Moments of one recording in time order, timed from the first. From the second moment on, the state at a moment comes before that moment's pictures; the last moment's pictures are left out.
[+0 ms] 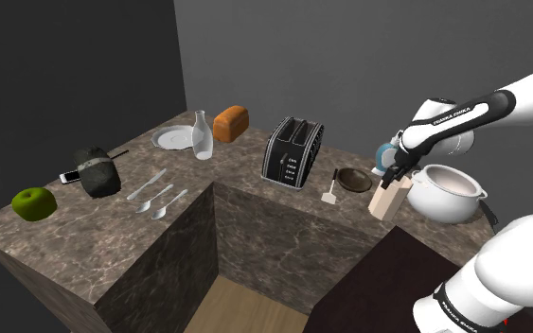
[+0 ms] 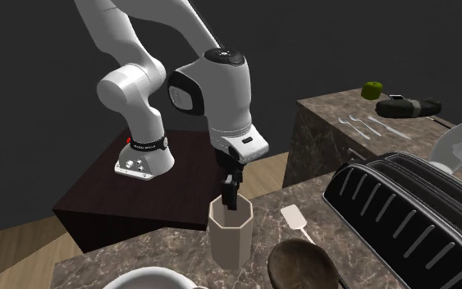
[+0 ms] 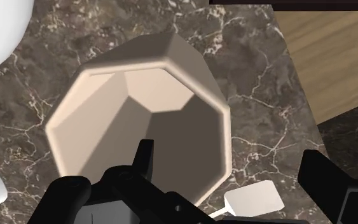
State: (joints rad) arm -0.17 -0.23 -0.50 -2.68 -0.14 2.53 -0.48
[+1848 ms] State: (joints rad) arm -0.17 -0.21 -0.51 -2.67 -0.13 2.55 -0.49
